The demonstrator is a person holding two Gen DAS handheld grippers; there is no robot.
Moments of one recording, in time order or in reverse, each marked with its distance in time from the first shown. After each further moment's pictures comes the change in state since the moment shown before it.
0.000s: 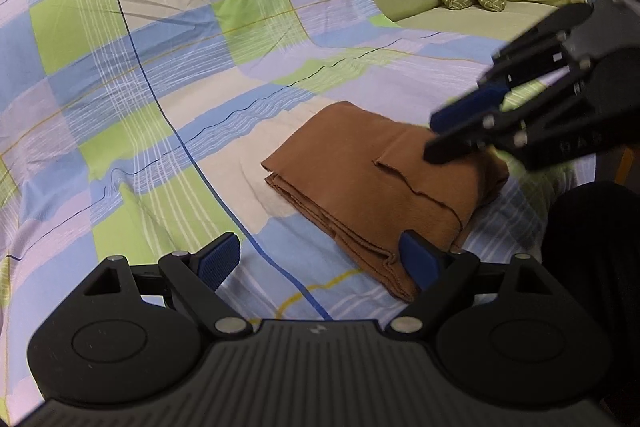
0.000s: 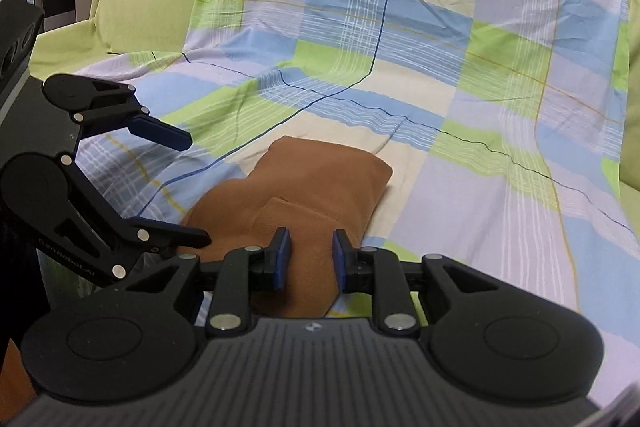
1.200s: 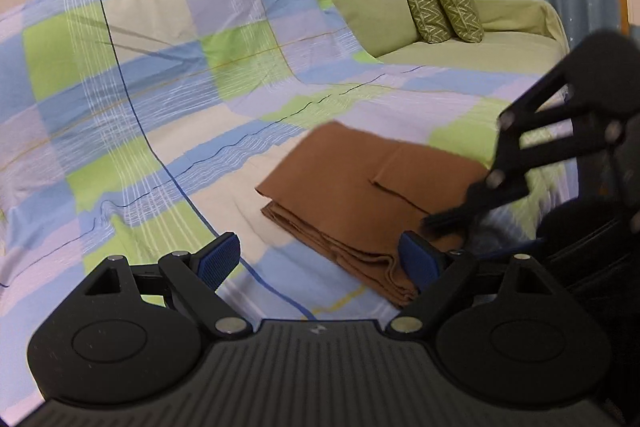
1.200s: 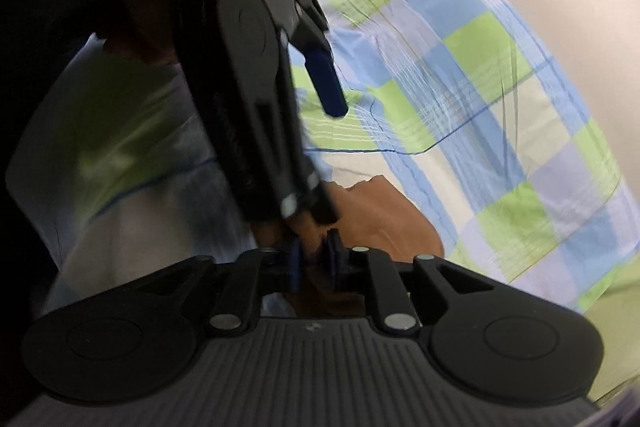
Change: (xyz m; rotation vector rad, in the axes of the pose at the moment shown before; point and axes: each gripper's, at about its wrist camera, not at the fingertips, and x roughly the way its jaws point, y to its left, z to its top) left arm -0.007 0.013 -0.006 0.017 -0.127 -0.057; right arm 0.003 0.107 -0.031 -0.715 0.006 -0.114
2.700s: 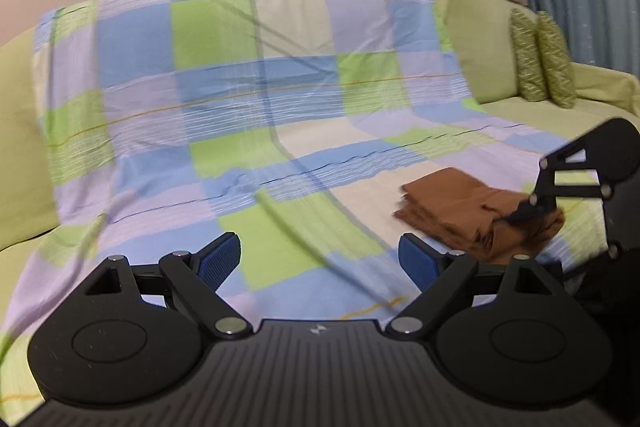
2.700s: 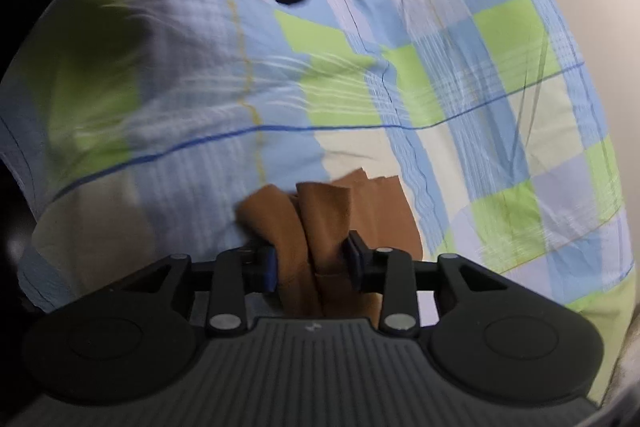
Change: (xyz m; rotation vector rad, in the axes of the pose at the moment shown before) left arm -0.070 0.054 -0.016 -0.225 -0.075 0.180; right arm 0.042 0.008 0.039 -0.134 0.200 -0.013
